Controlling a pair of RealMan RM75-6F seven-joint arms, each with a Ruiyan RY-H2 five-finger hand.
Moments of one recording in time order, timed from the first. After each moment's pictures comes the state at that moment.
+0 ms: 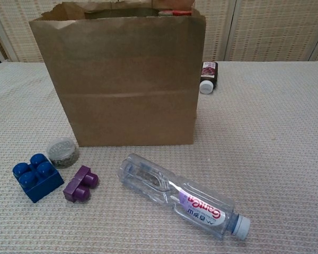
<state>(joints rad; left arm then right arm) -0.09 -1.11 0.00 -1.53 1.56 1.49 -0.13 1.10 -1.30 0.17 -1.83 -1.08 1.36 -1.54</state>
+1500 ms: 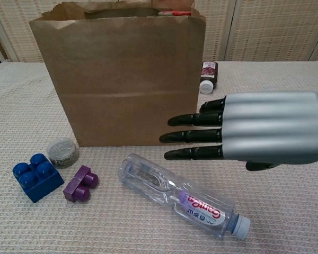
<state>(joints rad) -0.08 -1.12 -0.02 -1.55 1.54 1.50 -0.06 0.83 -1.27 -0.13 -1.56 -2.07 1.04 -0.57</state>
